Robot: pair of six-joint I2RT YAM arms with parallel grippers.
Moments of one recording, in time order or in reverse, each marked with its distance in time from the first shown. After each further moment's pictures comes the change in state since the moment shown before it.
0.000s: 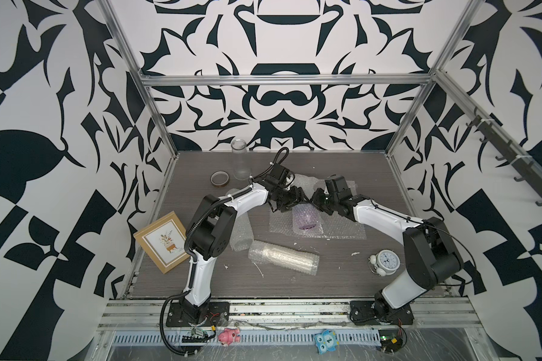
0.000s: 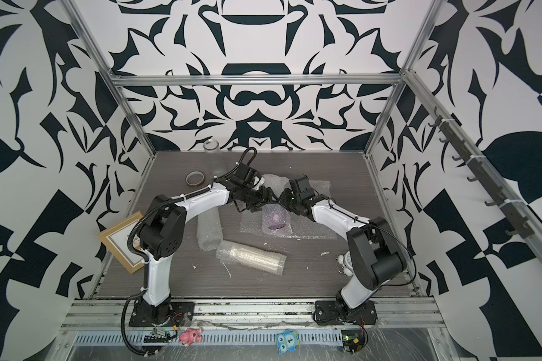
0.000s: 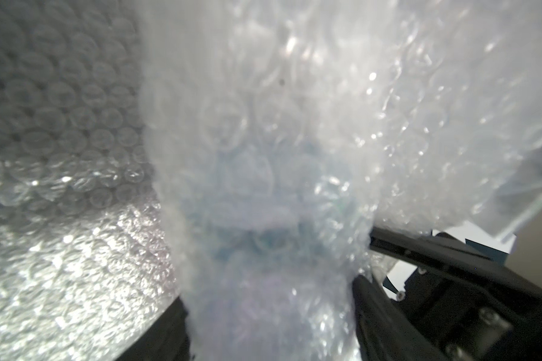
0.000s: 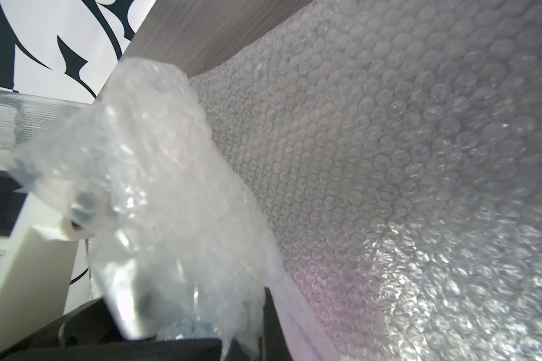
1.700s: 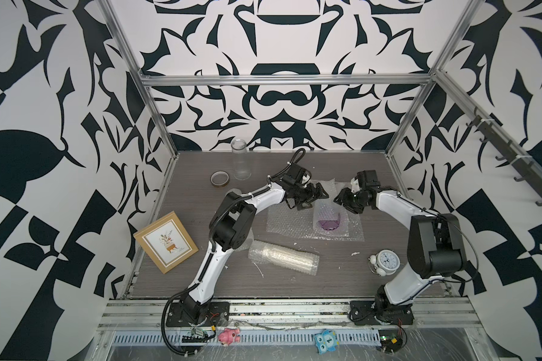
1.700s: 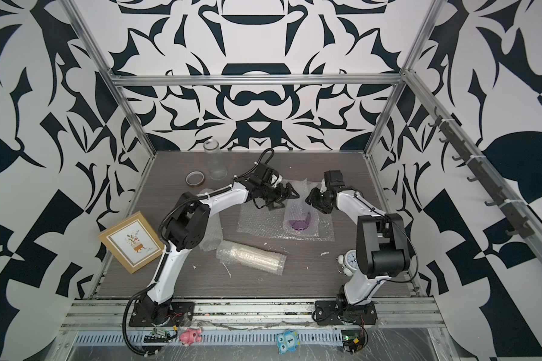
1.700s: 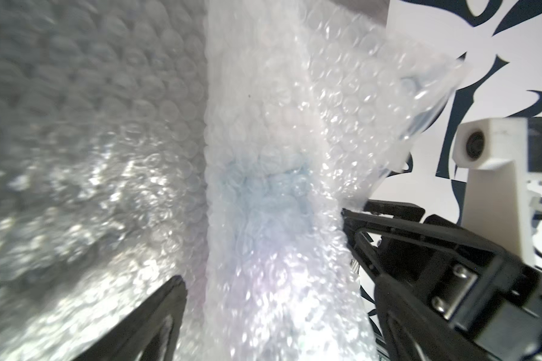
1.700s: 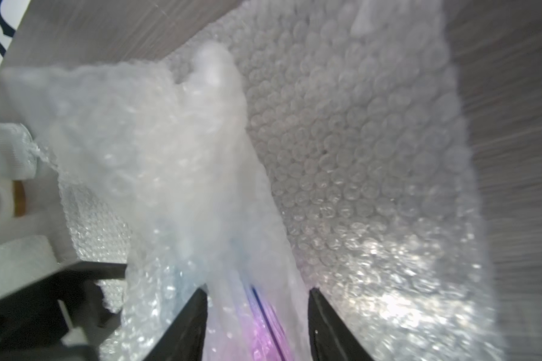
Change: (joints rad) left arm -0.046 0.221 0.252 0.095 0.055 -0.103; right arm -0.353 0.031 0.063 -0.267 -0.133 -0.384
